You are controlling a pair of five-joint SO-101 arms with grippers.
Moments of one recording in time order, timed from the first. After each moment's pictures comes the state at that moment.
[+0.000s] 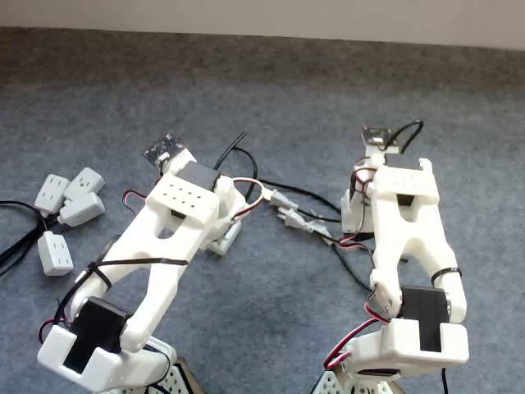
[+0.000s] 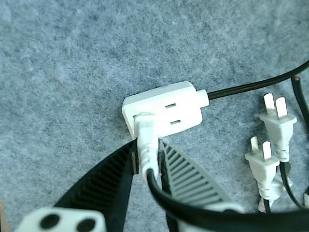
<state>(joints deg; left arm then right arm) 16.3 -4.8 27.3 70.6 72.8 -2.9 0.2 21.6 74.2 4.3</state>
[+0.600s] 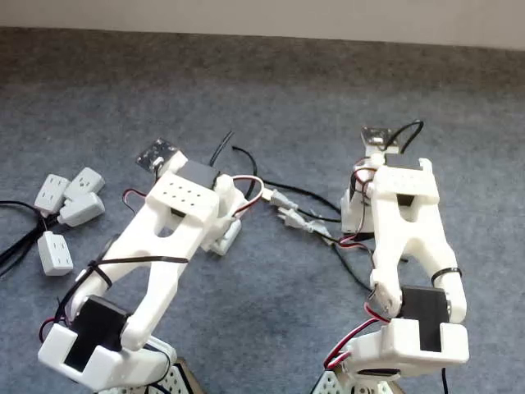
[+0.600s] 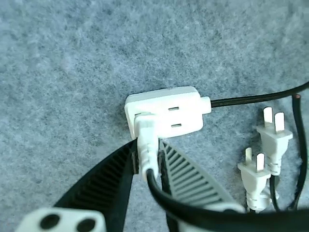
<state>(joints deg) 16.0 -4.6 26.8 71.9 80.0 -2.9 0.2 21.6 74.2 4.3</state>
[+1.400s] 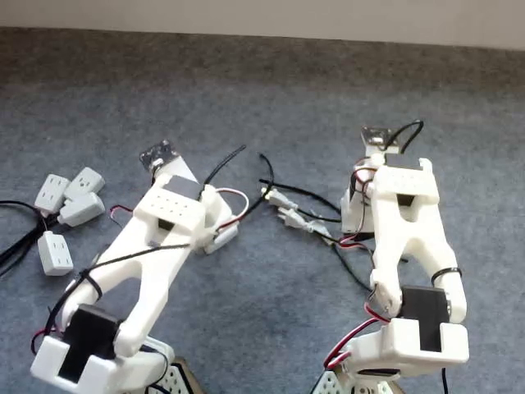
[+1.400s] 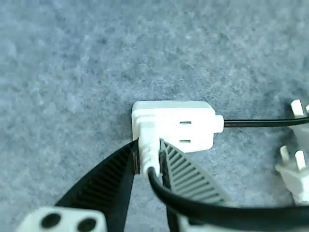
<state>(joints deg) 11.4 -4.6 37.1 60.4 61.1 -2.9 0.2 21.6 74.2 4.3</state>
